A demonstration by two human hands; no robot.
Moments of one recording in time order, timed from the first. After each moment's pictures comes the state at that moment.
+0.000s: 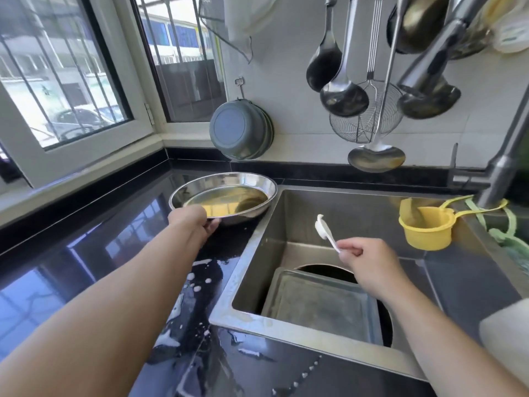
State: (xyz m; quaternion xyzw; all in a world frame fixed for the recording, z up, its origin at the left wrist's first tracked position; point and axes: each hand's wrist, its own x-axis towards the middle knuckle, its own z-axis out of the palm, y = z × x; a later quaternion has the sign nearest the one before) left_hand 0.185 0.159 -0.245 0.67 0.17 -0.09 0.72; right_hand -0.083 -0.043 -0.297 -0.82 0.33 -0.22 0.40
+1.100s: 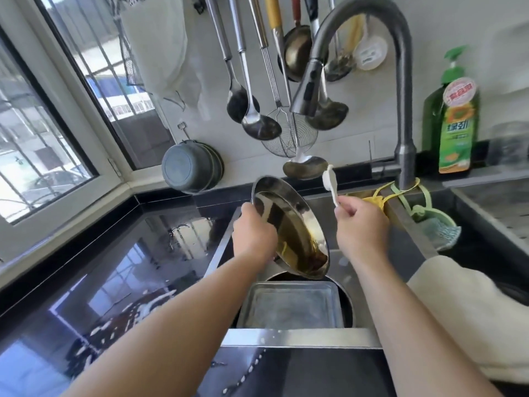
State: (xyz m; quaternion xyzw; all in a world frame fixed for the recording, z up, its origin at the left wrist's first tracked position) left_hand -0.026 0.040 -0.205 0.89 -0.25 -0.01 0.39; right_hand -0.146 -0.076 -0.241 -0.68 0.41 -0.46 0.39
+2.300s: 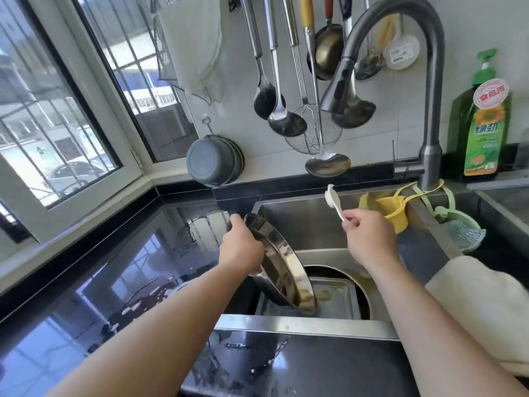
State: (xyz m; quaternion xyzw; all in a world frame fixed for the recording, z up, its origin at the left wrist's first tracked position) left_hand 0.014 0.106 -0.219 0.92 -0.23 -0.04 0.32; right_hand -0.132 -0.070 -0.259 -0.76 0.40 -0.37 0.36
